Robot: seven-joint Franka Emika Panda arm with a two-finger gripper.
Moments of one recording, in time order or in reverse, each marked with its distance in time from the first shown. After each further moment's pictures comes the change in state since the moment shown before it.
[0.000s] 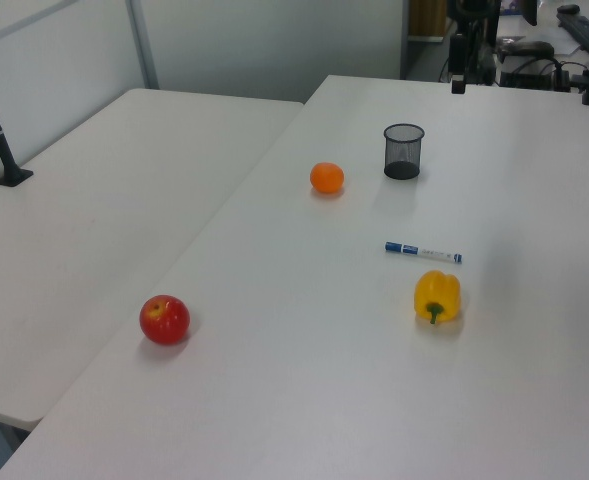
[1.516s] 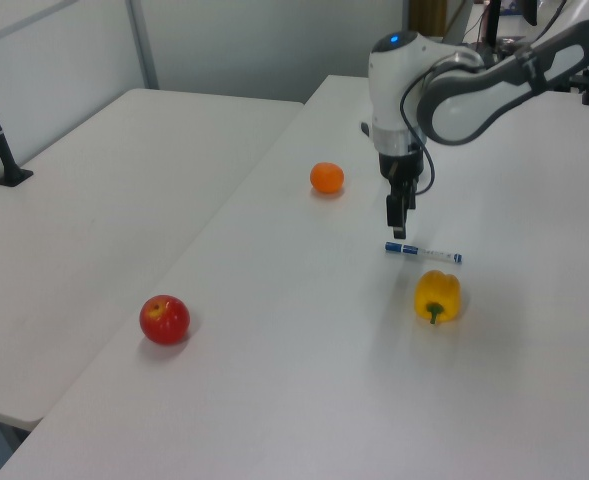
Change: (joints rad) arm 0.081 0.347 0.109 -0.127 -0.061 0.412 0.140
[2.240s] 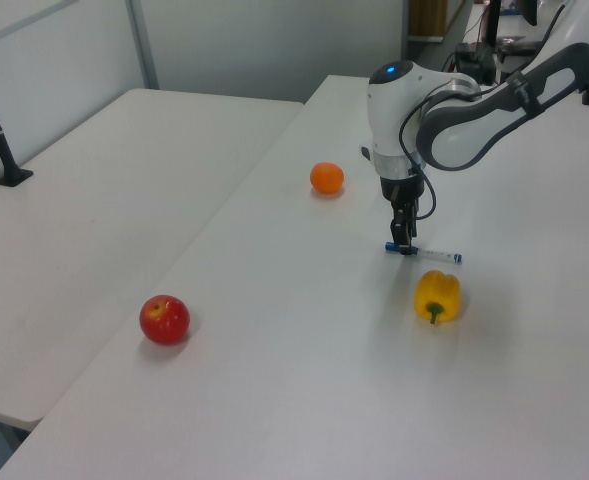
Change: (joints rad) arm 0.001 0.048 0.000 -0.030 -0.031 0.052 0.000
